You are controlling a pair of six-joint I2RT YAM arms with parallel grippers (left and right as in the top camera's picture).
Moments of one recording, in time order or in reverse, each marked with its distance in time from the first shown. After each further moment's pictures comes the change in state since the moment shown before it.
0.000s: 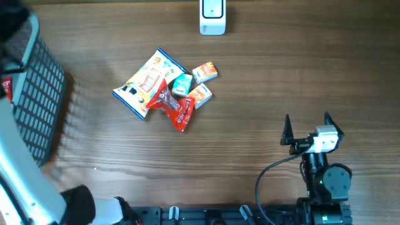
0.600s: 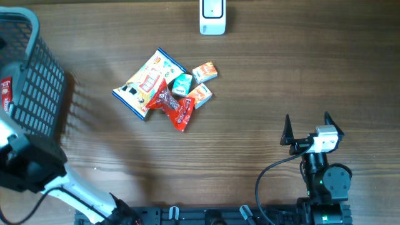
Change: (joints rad) left arm 0.306 0.436 -0.005 0.027 0.102 0.304; right arm 0.000 0.000 0.000 0.000 0.000 0.000
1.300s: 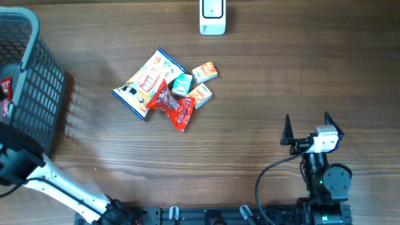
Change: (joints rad) left arm 0.212 0.262 -0.111 0.019 0.140 0.402; right arm 0.000 0.000 0.000 0.000 0.000 0.000
